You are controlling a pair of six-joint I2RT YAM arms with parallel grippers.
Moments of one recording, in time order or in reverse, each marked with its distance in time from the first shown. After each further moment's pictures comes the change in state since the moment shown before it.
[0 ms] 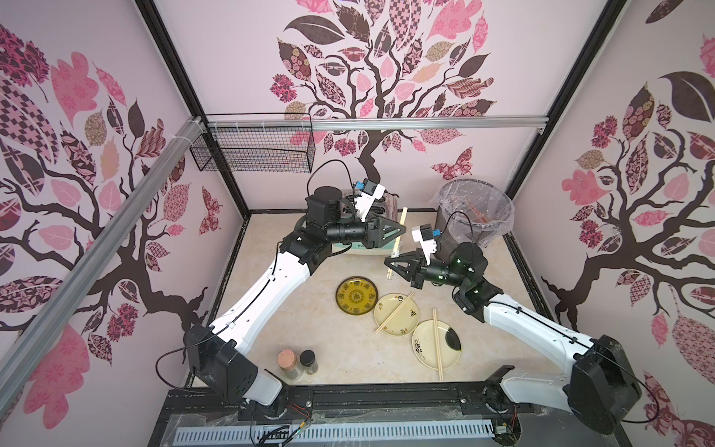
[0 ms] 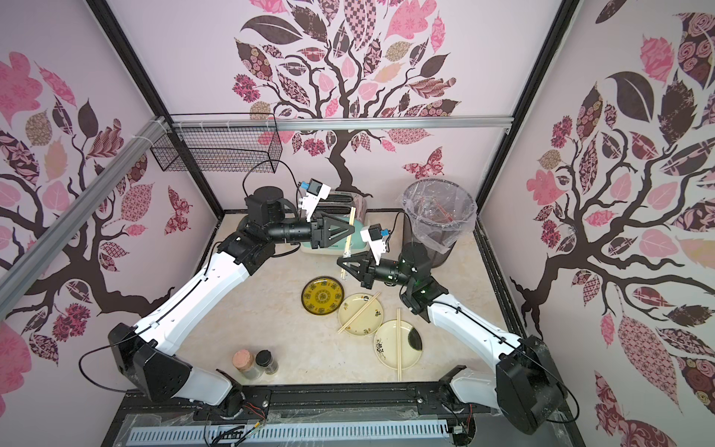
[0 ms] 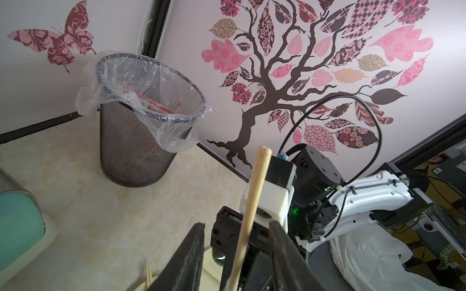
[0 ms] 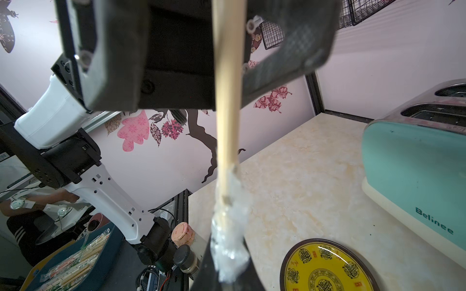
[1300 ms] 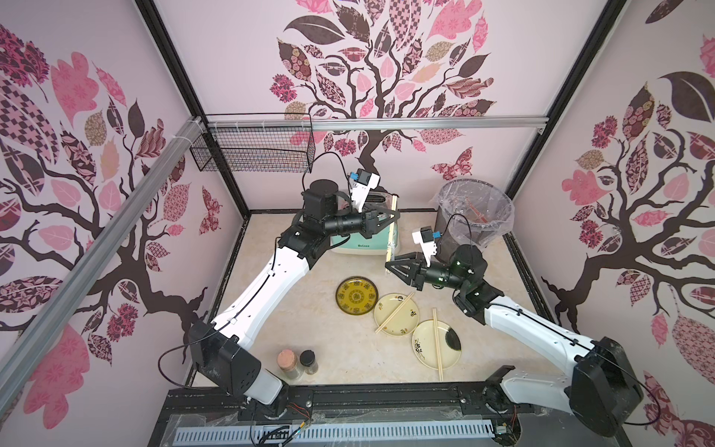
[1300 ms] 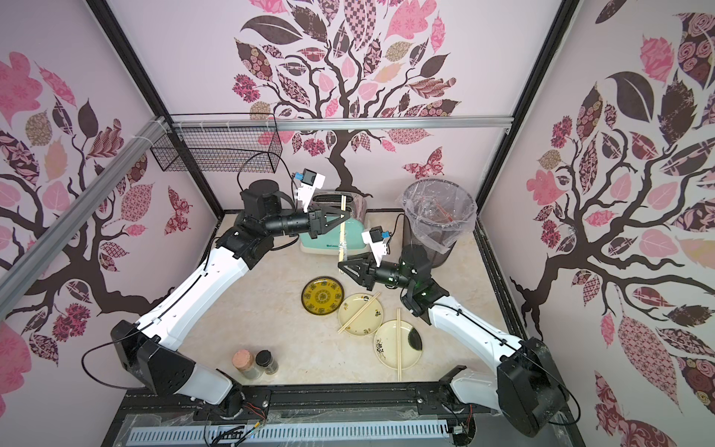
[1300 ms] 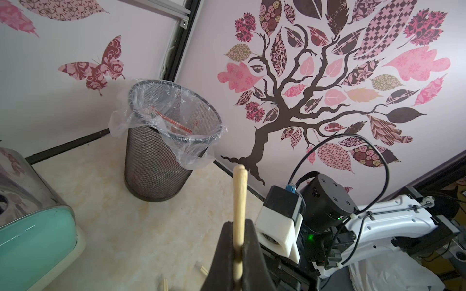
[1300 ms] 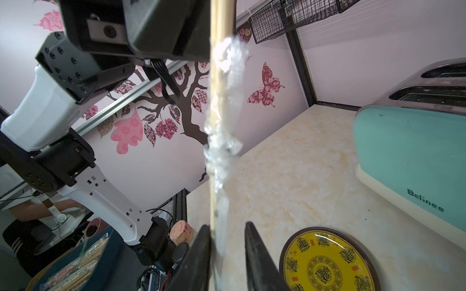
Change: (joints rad) left arm 0.035 0.027 0.044 0.033 -0.066 -0.012; right arm 0.000 -0.014 -0.036 -0.020 0.024 0.024
